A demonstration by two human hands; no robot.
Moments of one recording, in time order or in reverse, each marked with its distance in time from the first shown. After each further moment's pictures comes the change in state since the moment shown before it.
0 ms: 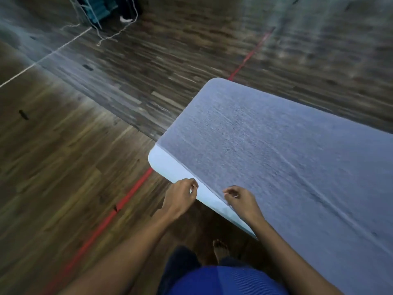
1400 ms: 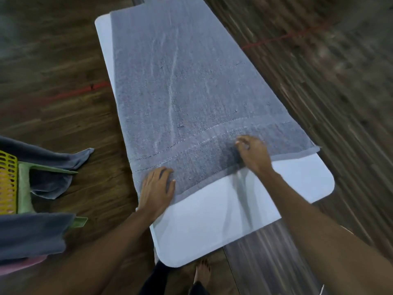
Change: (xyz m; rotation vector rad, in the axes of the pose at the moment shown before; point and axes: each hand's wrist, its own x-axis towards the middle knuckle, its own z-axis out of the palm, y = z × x) left_hand -0.198 0.598 0.446 -0.077 0.384 -0.545; right_hand 0.003 0.399 -0.547 -0.439 -0.189 -0.615
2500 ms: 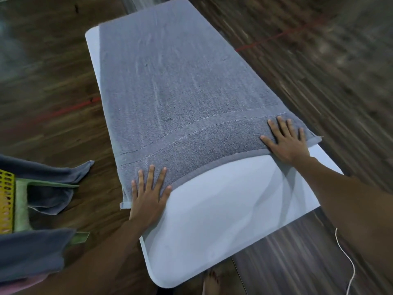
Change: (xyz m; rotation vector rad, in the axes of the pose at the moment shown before) left_hand 0.008 -0.023 0.047 0.233 -0.128 -0.109; right_hand 0.050 0.129 -0.046 -0.582 -0.099 0.071
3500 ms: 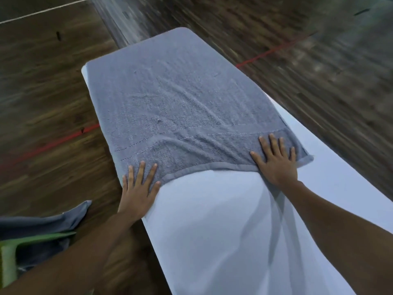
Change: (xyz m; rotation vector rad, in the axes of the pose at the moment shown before) left_hand 0.209 -0.127 -0.078 0.040 -0.046 0.113; right_hand 0.080 -0.152 0.018 0.042 0.128 0.146
